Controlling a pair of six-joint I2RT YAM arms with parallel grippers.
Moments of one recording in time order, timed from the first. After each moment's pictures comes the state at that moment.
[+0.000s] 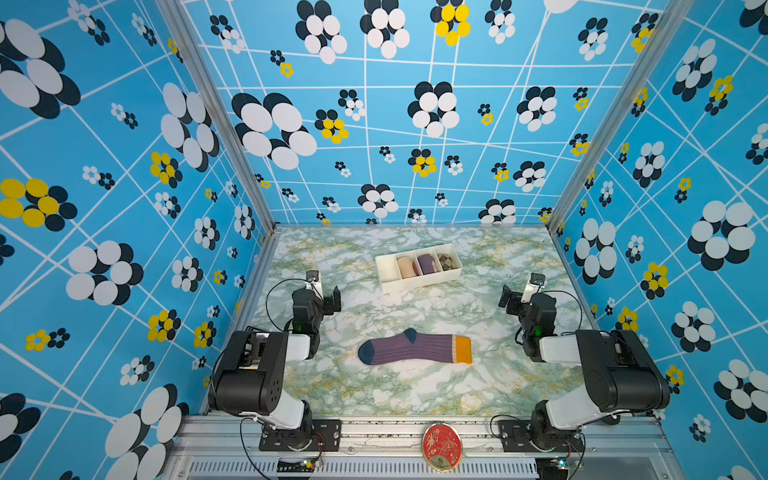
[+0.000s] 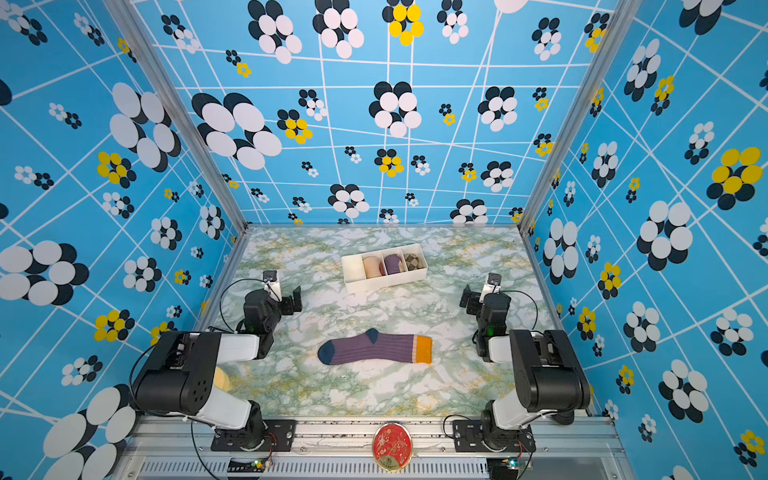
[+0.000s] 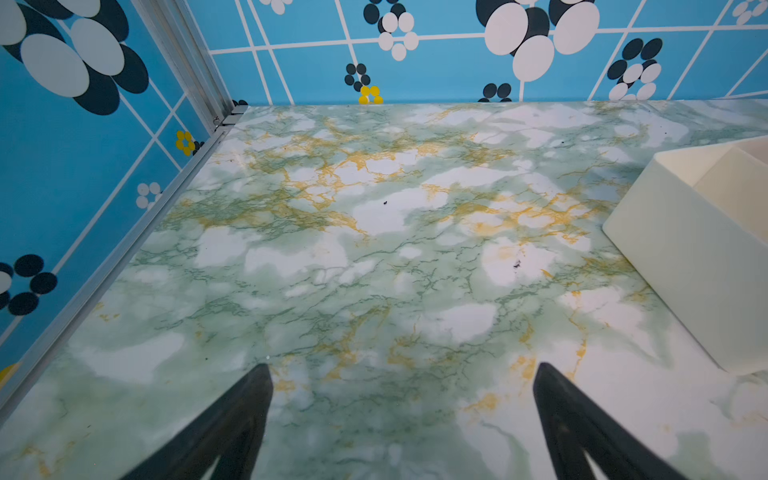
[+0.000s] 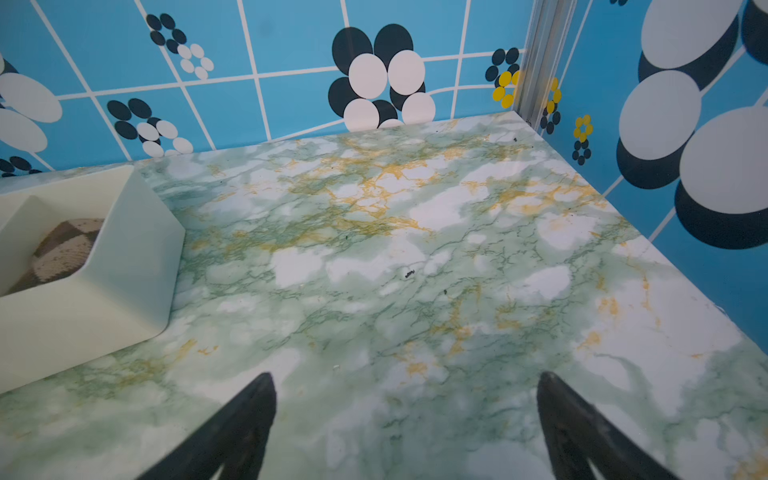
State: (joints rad) left arm -0.04 1.53 0.39 0.79 -0.05 0.00; right arm -0.01 1.55 0.35 0.87 0.17 0.08
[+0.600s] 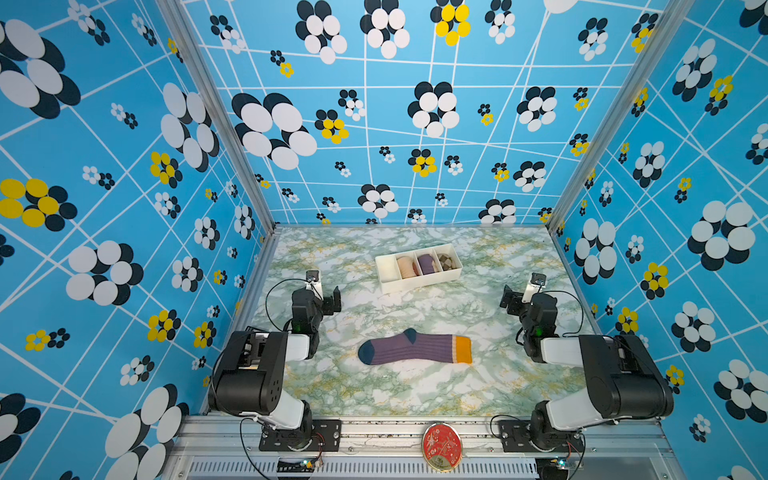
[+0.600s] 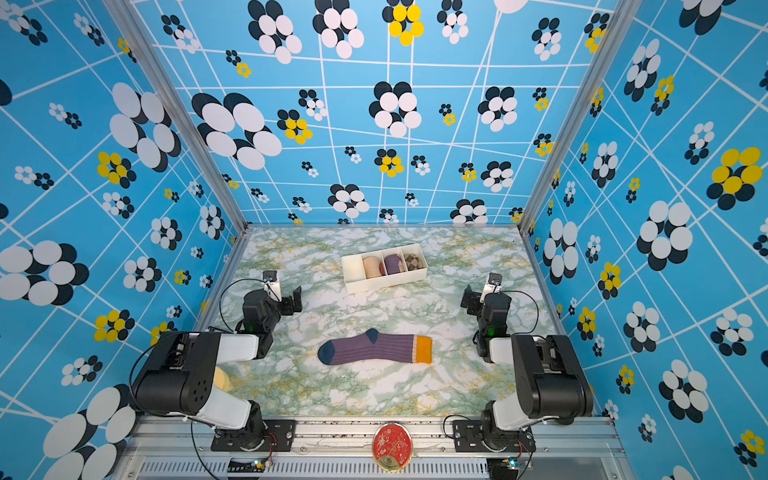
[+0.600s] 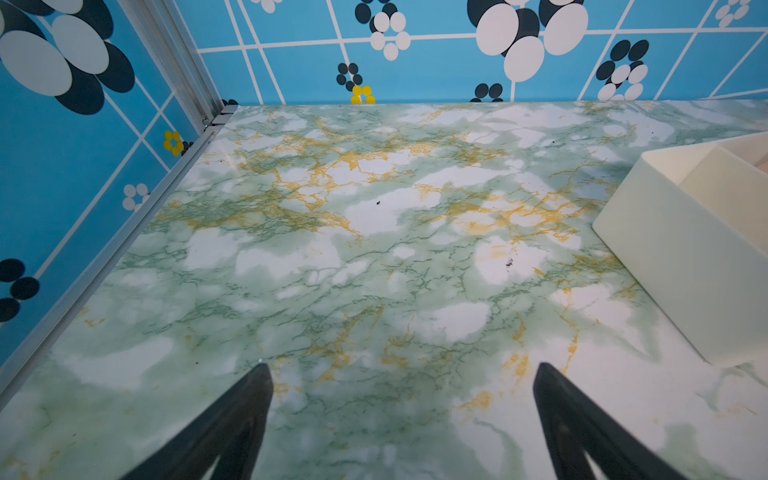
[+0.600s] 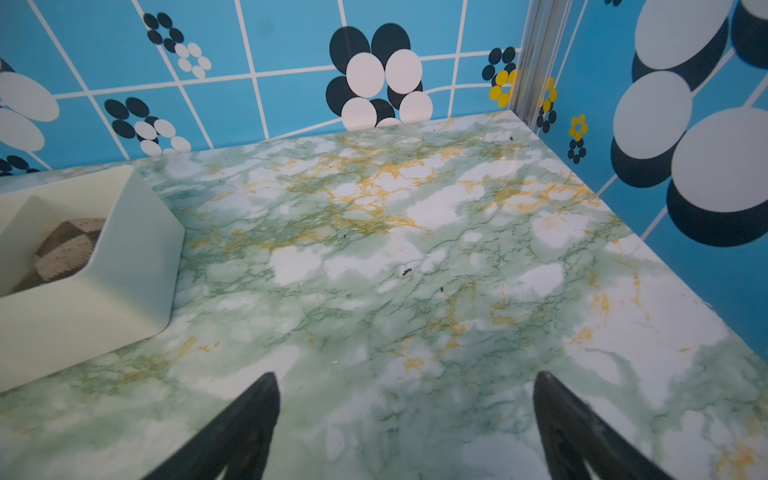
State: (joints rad) left arm -0.03 1.53 0.39 0.78 -0.01 0.00; right arm -0.01 1.46 0.35 0.79 0.18 0.08
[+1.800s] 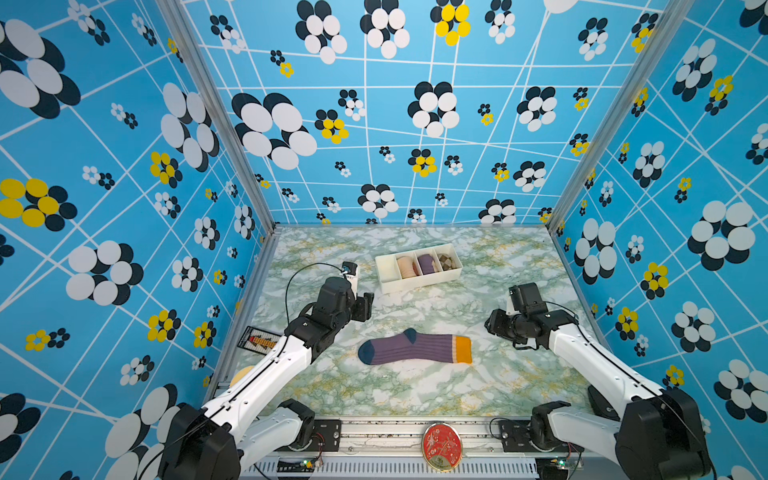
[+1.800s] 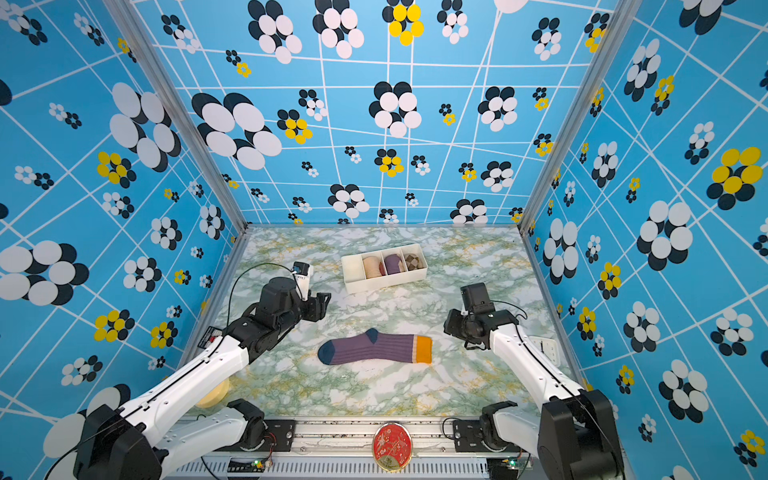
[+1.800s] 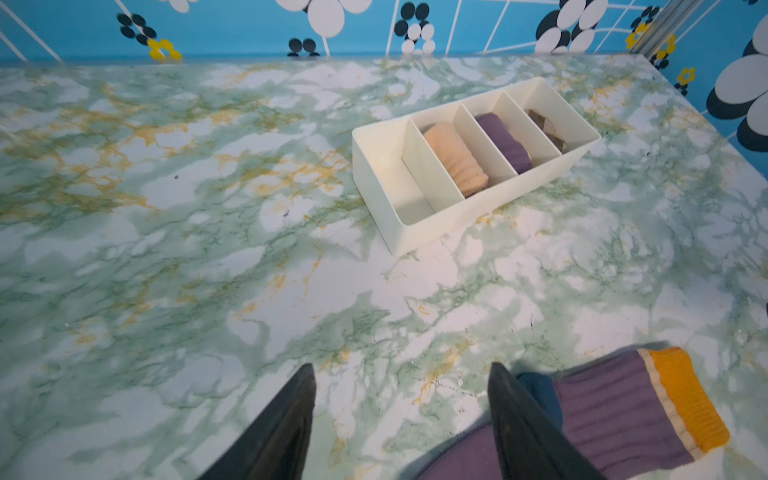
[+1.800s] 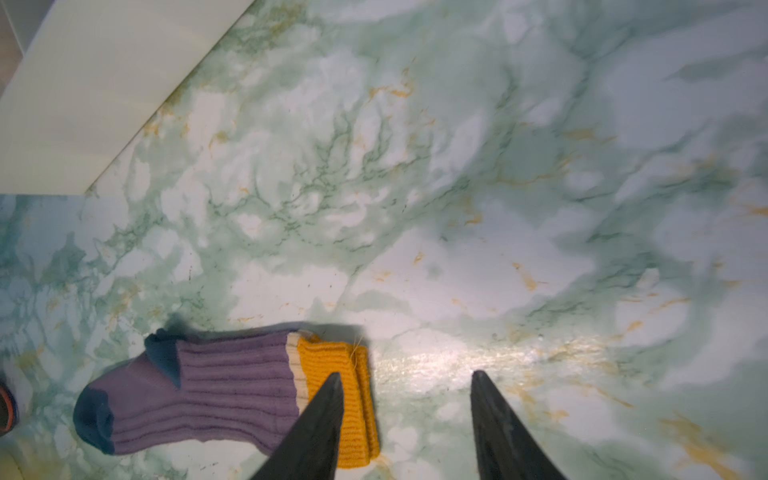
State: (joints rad) left arm -0.49 1.09 0.72 -0.24 -0.05 -0.24; right arm 0.26 1.18 0.69 -0.61 -0.10 0.55
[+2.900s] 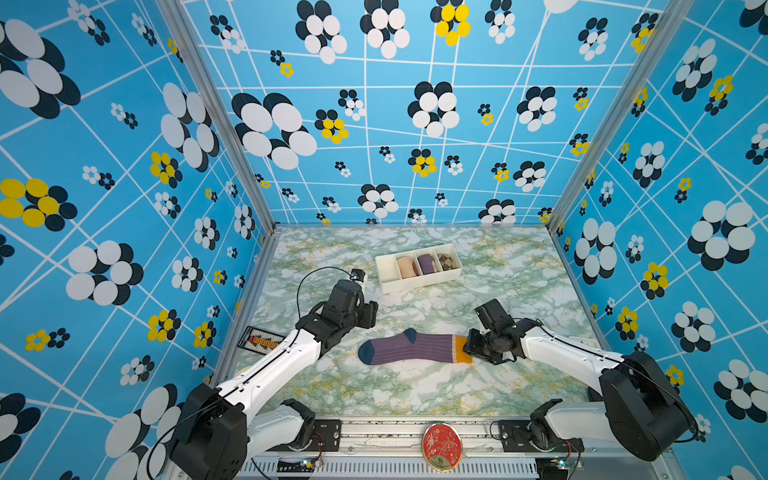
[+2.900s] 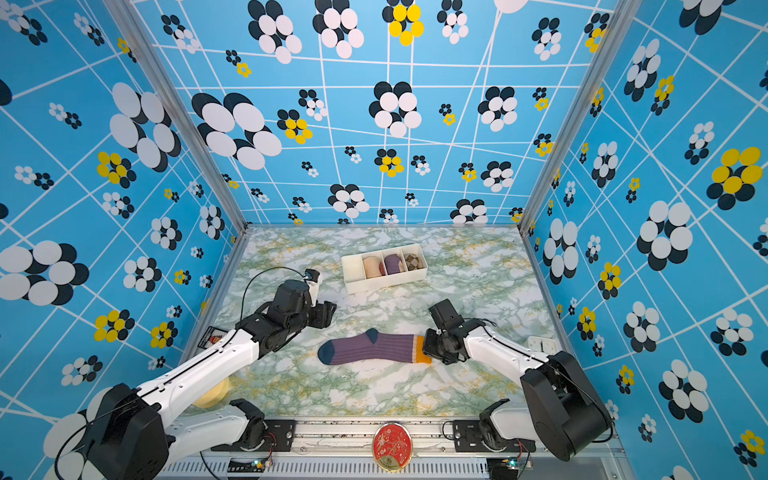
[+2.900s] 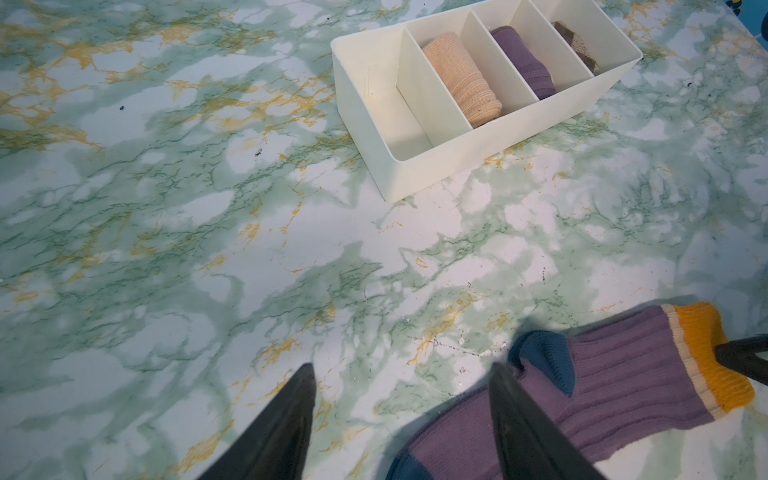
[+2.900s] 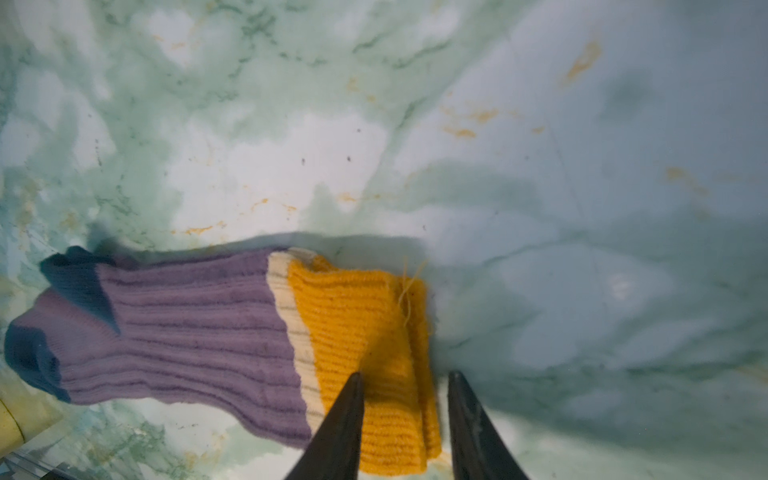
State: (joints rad) left arm -0.51 1.17 0.72 -0.27 -0.05 -0.26; right arm 0.51 1.34 0.60 -0.49 -0.12 0.75
